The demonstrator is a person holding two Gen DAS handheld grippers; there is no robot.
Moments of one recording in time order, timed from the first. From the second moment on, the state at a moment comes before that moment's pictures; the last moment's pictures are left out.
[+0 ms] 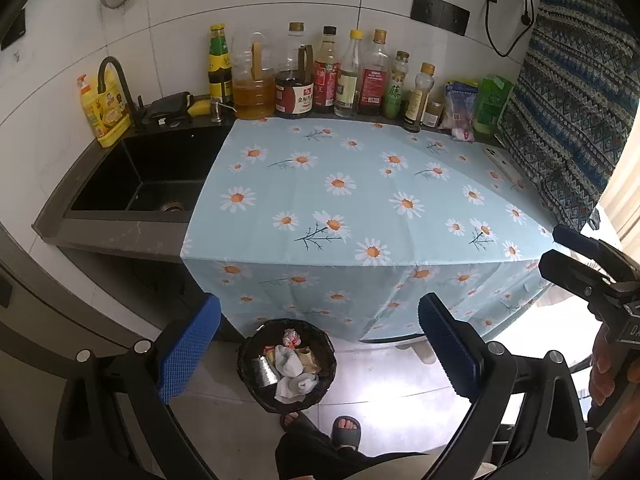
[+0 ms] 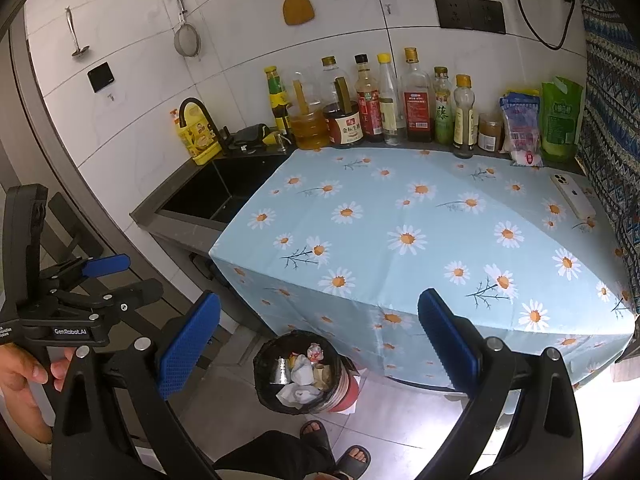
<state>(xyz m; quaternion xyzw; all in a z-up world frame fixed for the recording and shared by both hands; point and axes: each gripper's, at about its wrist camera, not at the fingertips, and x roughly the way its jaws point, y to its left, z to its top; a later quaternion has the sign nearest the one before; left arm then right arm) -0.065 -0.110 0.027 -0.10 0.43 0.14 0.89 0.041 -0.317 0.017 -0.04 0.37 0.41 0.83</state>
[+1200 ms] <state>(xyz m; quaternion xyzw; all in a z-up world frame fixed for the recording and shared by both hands) -0.055 -0.105 0.022 -0.10 0.43 0.14 0.89 0.054 -0.315 0.016 -0.04 0.37 0.41 0.83</state>
